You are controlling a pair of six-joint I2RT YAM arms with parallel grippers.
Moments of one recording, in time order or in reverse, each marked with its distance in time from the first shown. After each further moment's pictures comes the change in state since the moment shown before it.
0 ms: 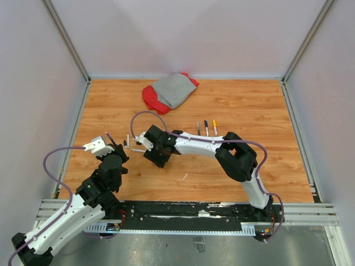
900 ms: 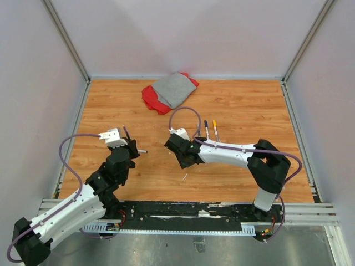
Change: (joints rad) left arm 0.000 0.200 0.004 0.236 0.178 0.111; right arm -0.002 -0.337 -0.364 -0.081 0.425 0.540
